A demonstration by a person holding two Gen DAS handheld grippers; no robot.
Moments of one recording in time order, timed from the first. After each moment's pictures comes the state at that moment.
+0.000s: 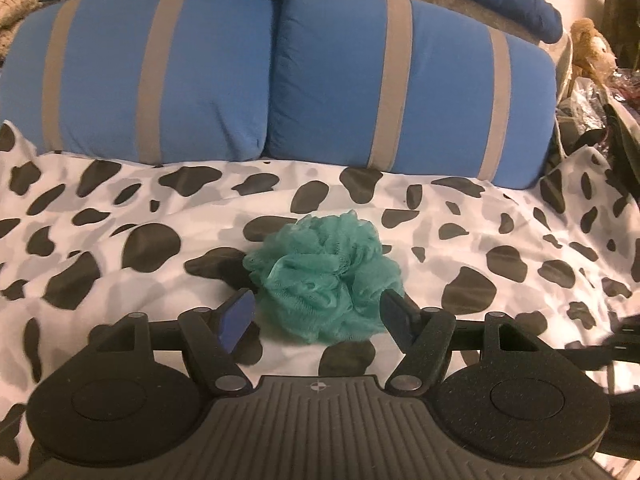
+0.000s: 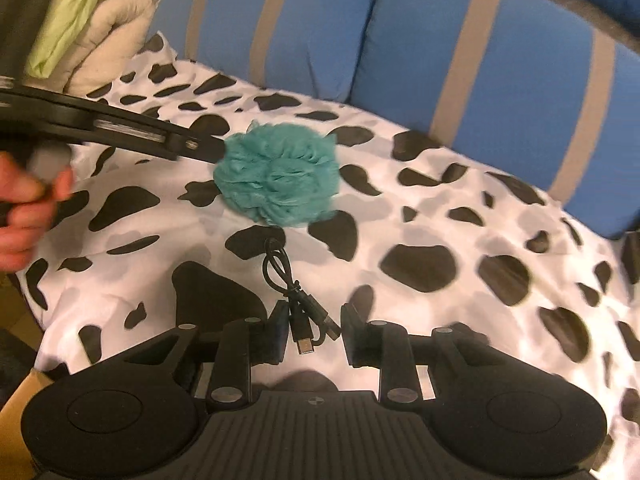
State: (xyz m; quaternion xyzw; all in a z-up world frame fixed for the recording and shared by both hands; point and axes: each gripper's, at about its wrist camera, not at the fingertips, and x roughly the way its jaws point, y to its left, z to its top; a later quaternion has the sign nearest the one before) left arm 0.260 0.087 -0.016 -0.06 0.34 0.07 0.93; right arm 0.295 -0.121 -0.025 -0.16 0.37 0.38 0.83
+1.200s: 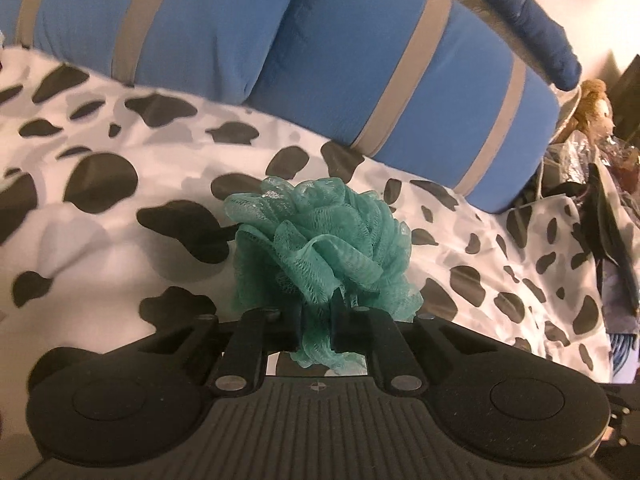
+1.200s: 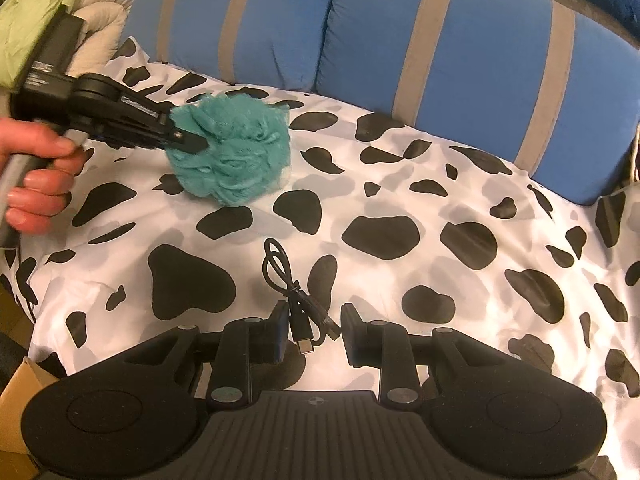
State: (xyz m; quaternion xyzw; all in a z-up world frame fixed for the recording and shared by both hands) left arm 0.280 0.130 -0.030 -0.21 0.38 0.00 0.90; right arm 0.295 -0.147 -0.028 -0.14 0.39 0.34 0.84
